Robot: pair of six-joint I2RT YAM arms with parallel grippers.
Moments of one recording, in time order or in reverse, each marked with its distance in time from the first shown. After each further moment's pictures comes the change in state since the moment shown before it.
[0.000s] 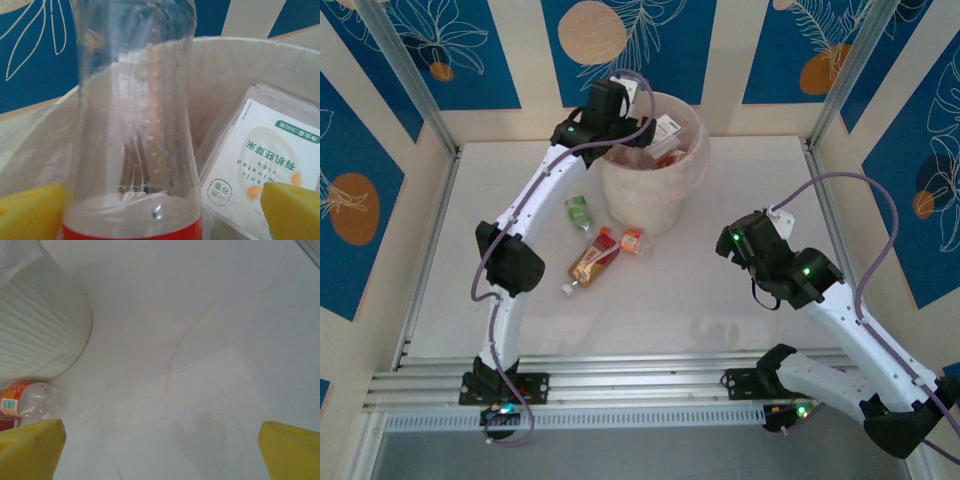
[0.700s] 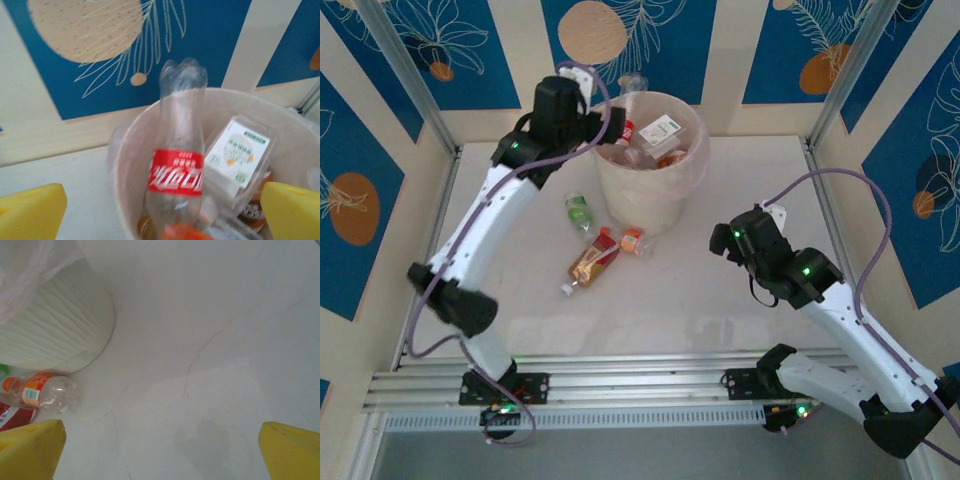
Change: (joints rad) left arm 0.006 -0.481 -0.402 0.056 -0.079 -0.053; right arm 0.004 0.000 -0.001 0.088 -0.057 -0.117
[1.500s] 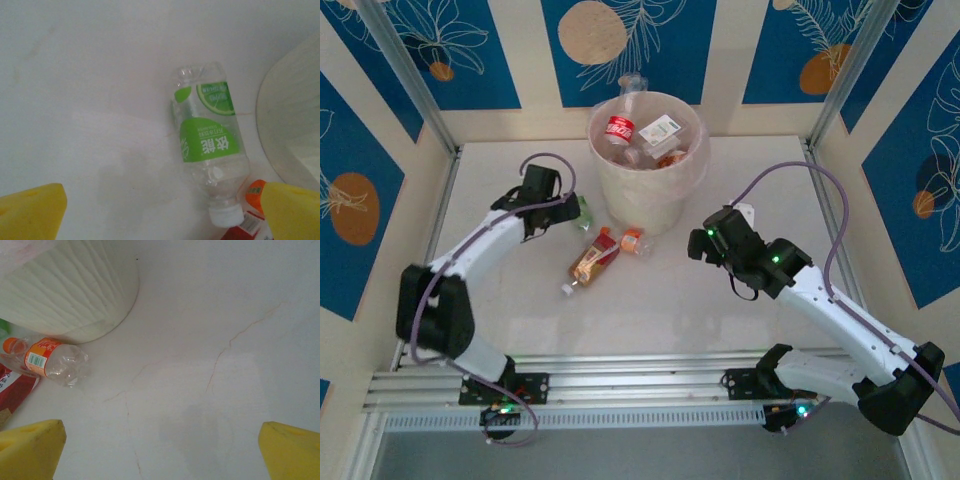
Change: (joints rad) left arm 0.215 -0.107 -0.815 0.167 0.045 -0.341; right arm 0.075 0.131 -0.018 0.072 -0.043 -0.045
